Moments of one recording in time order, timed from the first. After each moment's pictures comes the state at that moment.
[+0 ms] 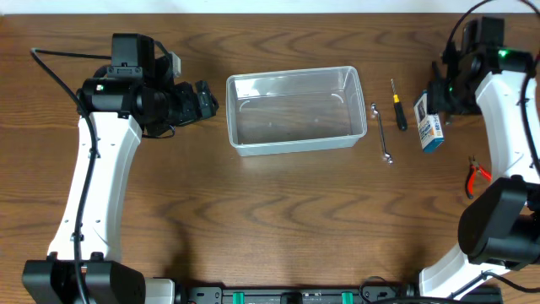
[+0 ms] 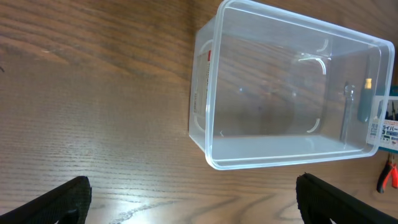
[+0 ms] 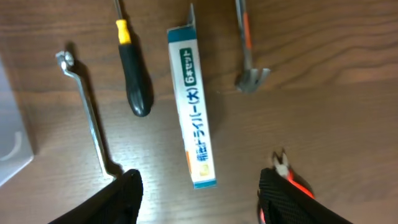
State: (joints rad) left arm -0.03 1.56 1.48 -1.07 0.33 -0.31; right arm -0.15 1.85 1.62 -1.08 0.10 -0.08
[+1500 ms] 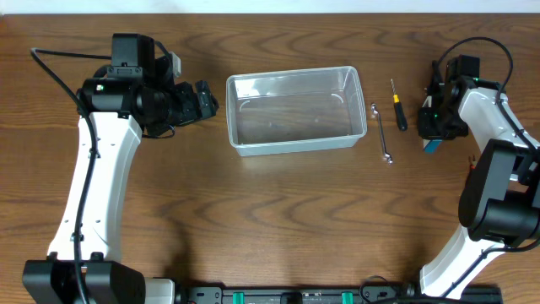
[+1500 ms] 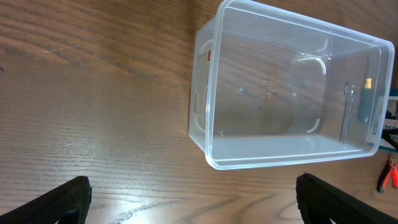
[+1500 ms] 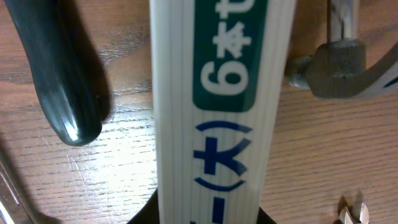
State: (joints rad) left arm -0.03 1.56 1.48 -1.07 0.33 -0.31; right arm -0.19 1.99 1.39 -0.83 0.07 -0.12
